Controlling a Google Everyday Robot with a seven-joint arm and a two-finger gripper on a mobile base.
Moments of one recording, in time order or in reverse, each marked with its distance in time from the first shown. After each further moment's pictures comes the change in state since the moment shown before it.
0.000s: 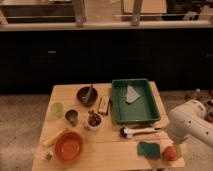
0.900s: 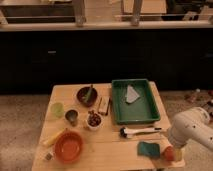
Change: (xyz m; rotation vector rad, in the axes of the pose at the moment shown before) arm -0.008 0.006 0.028 0.016 -0.096 -0.004
